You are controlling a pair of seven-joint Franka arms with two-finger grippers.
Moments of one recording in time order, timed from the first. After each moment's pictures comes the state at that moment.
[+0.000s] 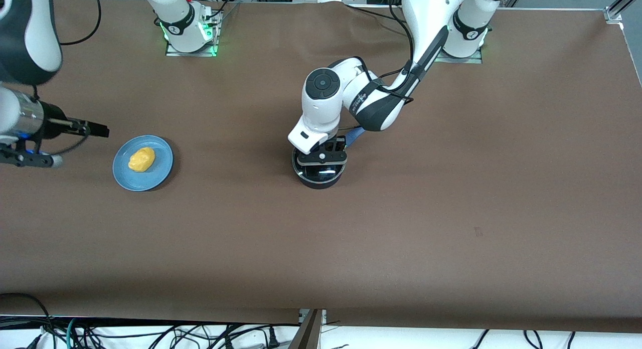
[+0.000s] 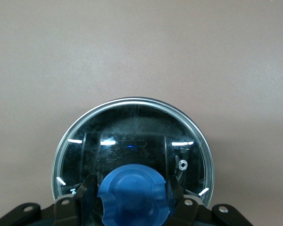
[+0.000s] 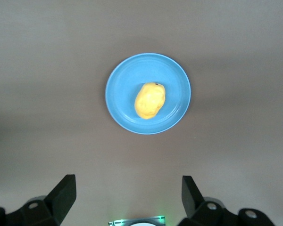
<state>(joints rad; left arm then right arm) -0.62 0.71 -0.21 -1.41 0.16 2.16 -0.94 -0.03 0.24 -0.02 -1.61 -0.04 1.57 0.09</state>
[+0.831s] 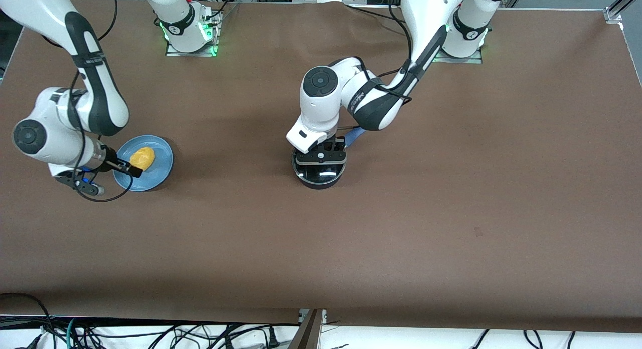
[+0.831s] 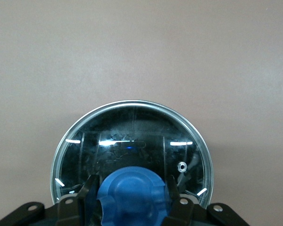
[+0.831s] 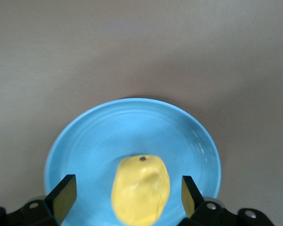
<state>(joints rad) -0.63 0.71 -0.21 -1.39 0.18 2.17 -0.95 -0.06 0.41 -0.08 -2.06 -0.04 2.36 0.31</state>
